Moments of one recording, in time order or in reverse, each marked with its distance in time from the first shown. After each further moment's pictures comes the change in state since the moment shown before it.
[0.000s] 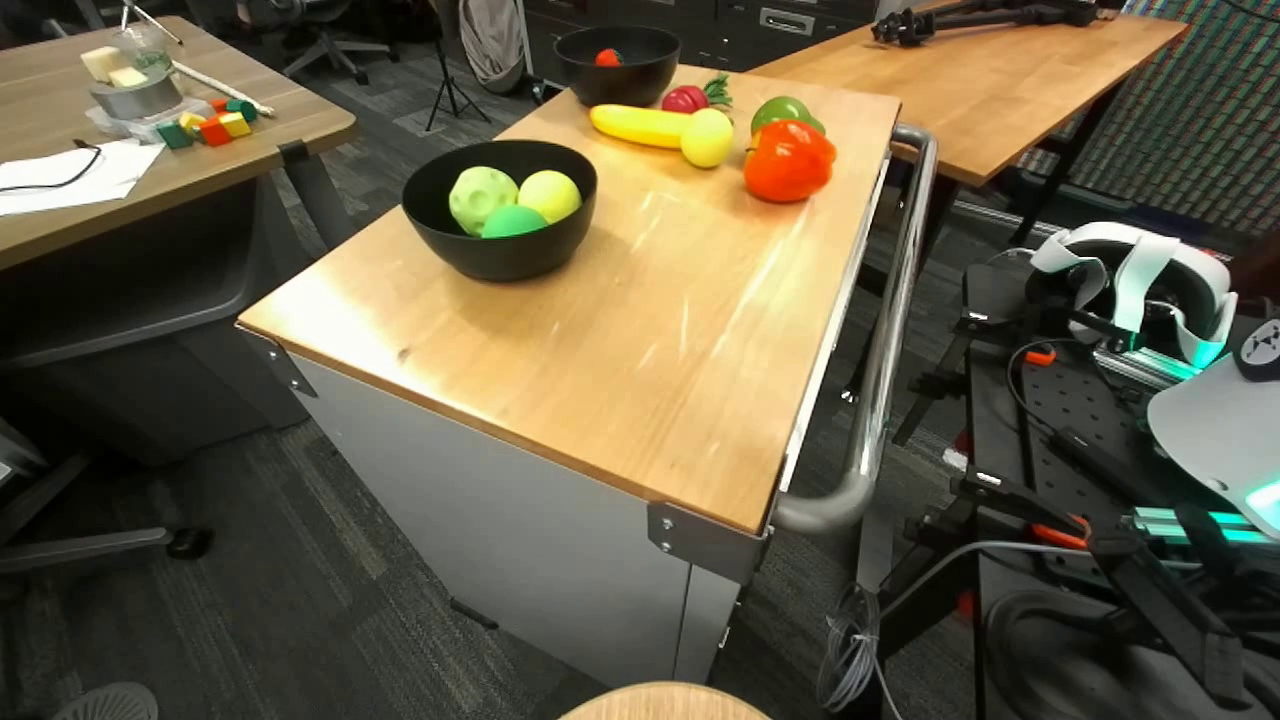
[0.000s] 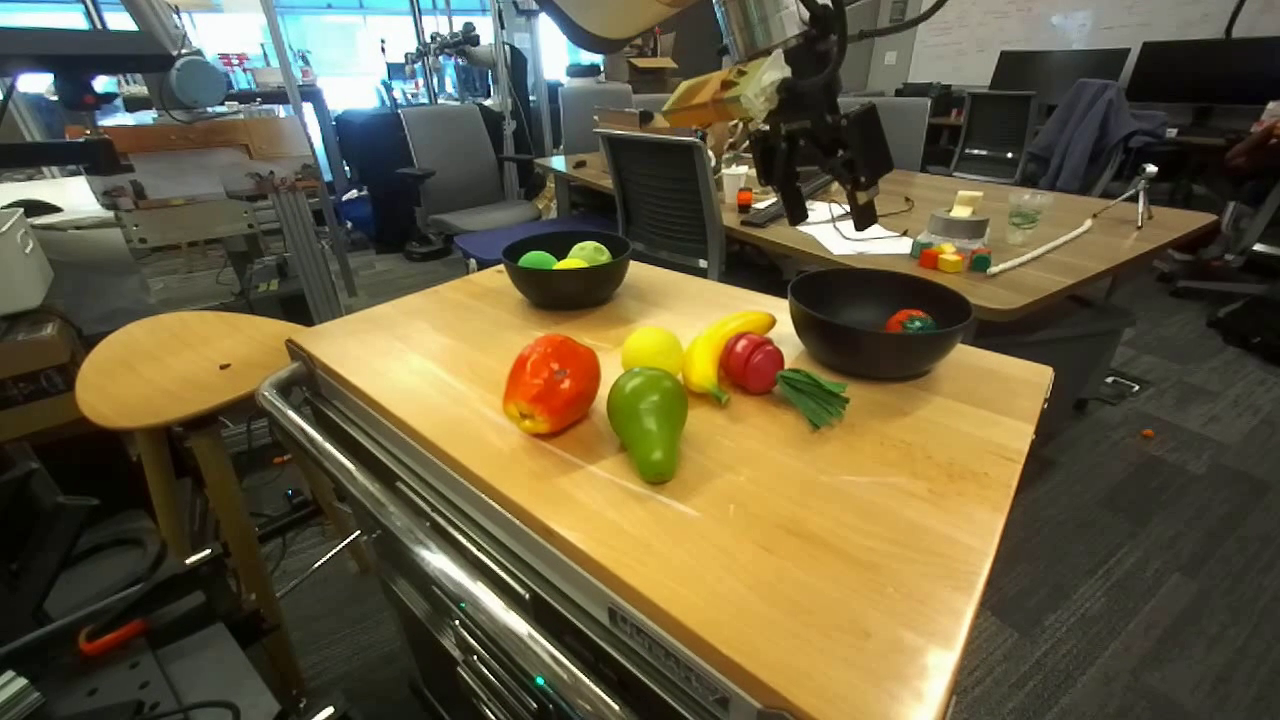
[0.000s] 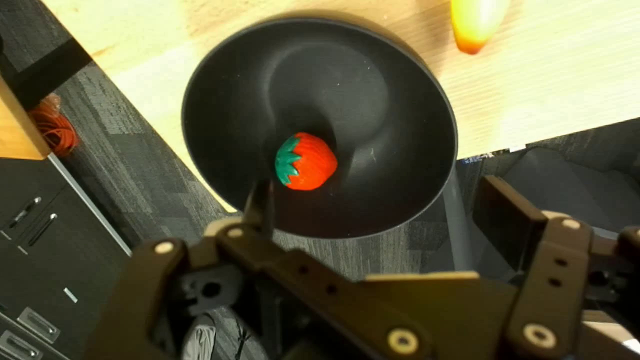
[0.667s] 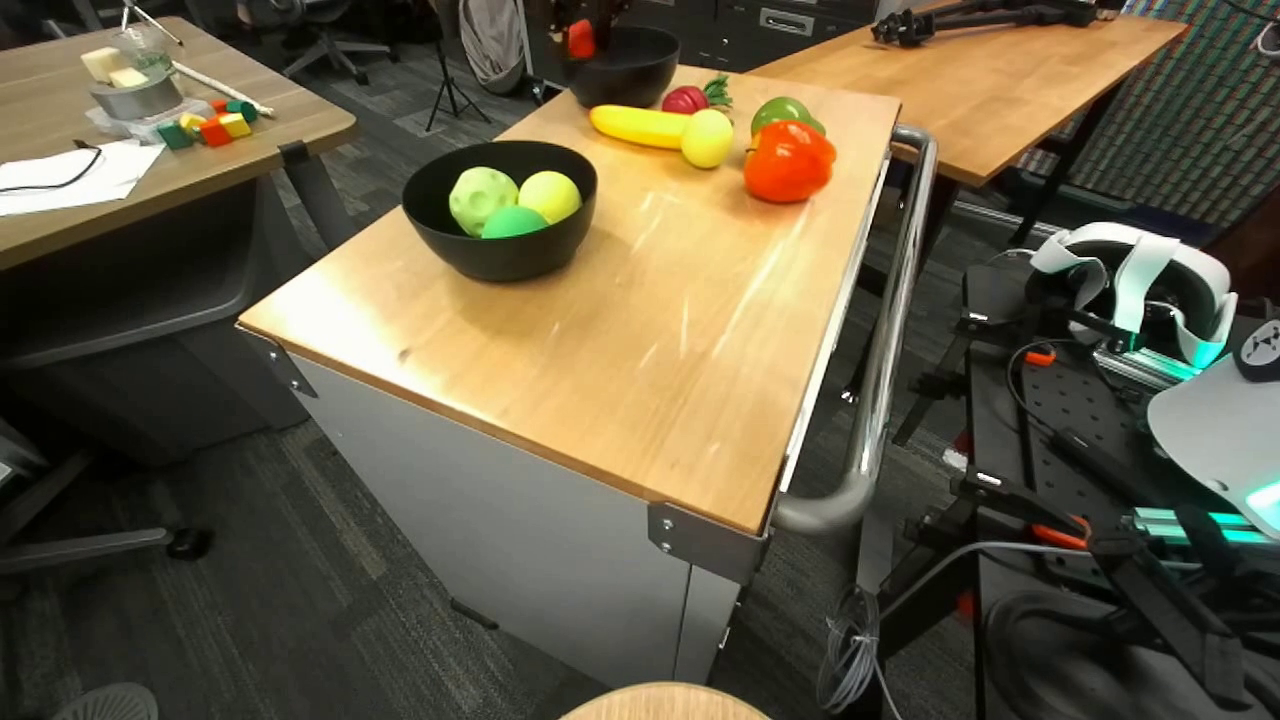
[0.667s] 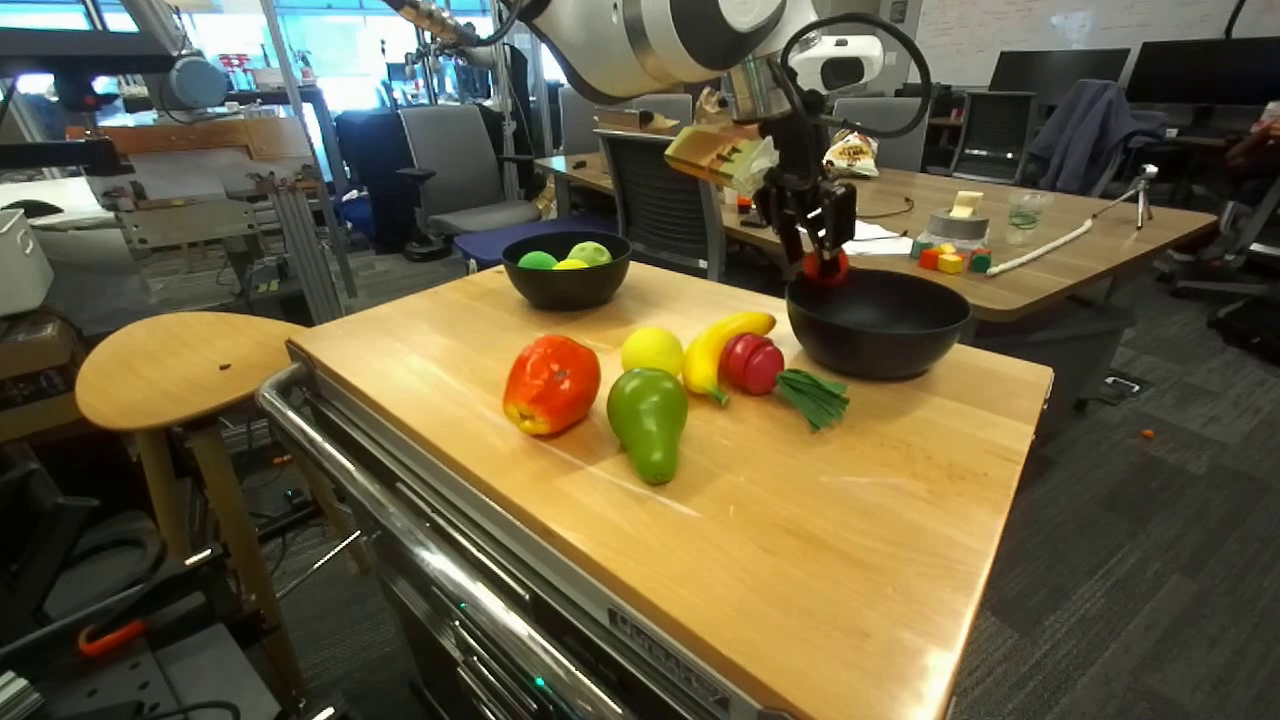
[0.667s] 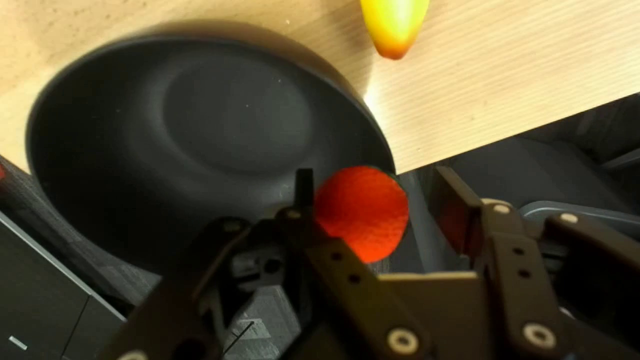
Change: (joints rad) arm -0.059 0.103 0.074 0.028 0.140 0.131 -0.016
